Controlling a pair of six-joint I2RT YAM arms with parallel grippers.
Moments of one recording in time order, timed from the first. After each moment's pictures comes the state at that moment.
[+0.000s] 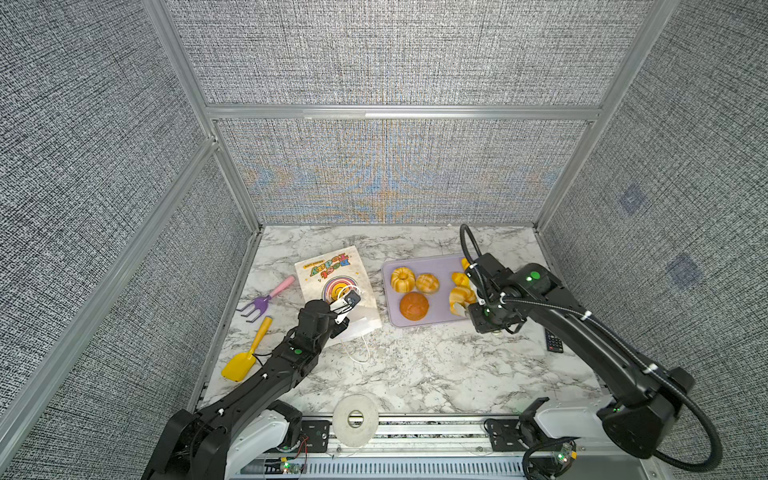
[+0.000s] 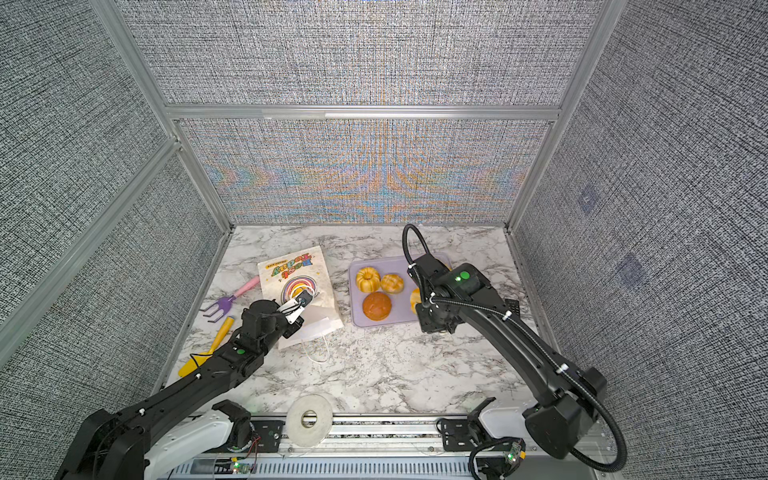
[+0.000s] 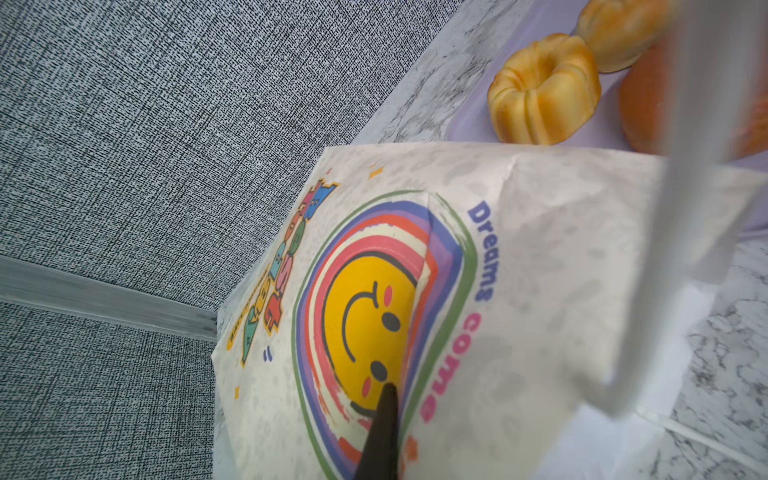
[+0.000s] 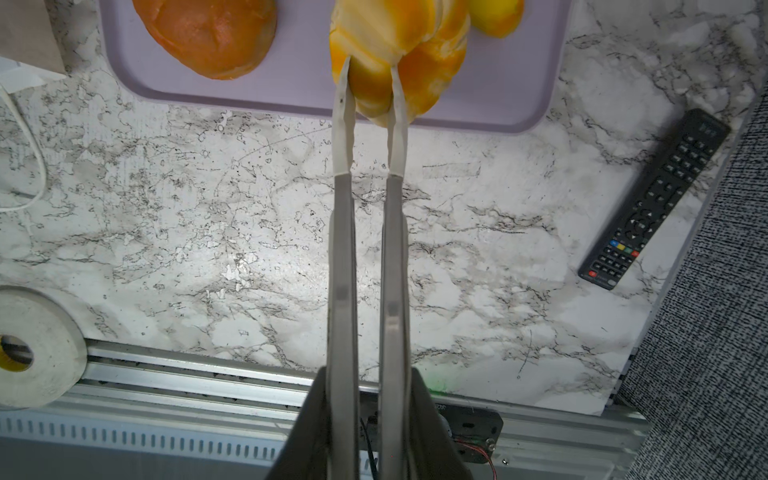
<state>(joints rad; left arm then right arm) -0.49 1.01 0.40 0.16 -0.19 0.59 0.61 1.37 1.40 -1.41 0.15 0.34</state>
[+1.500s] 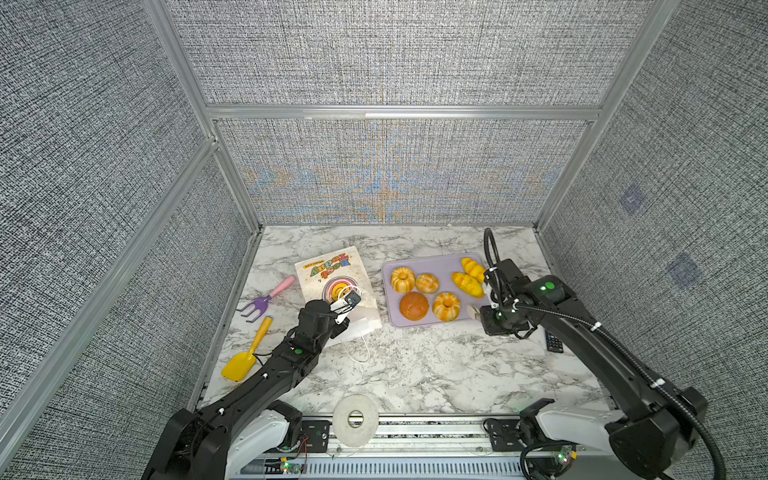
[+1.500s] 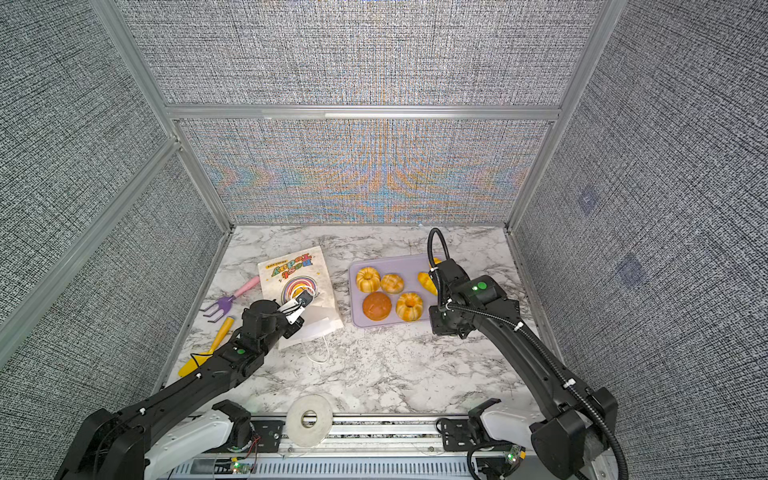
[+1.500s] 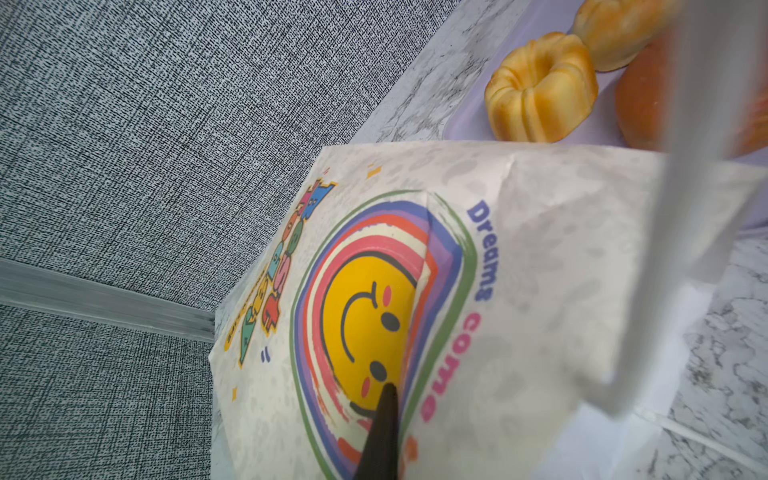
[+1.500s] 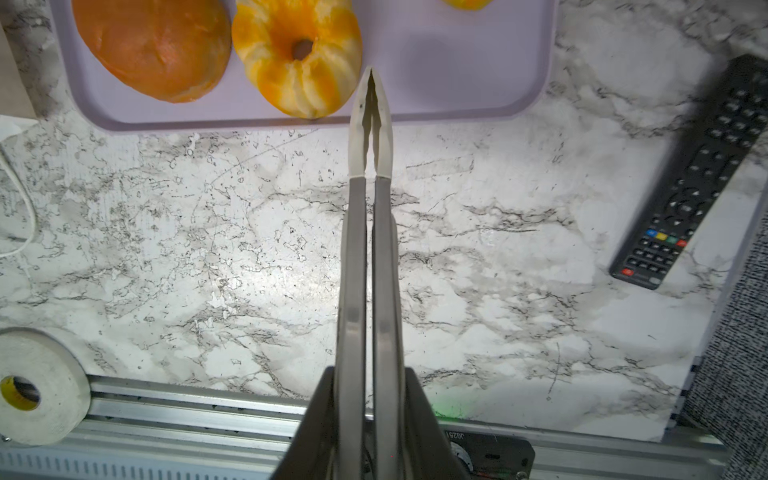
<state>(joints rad) -0.49 1.02 0.40 0.16 -0.18 0.59 0.45 1.24 1.17 -1.27 0.06 0.33</state>
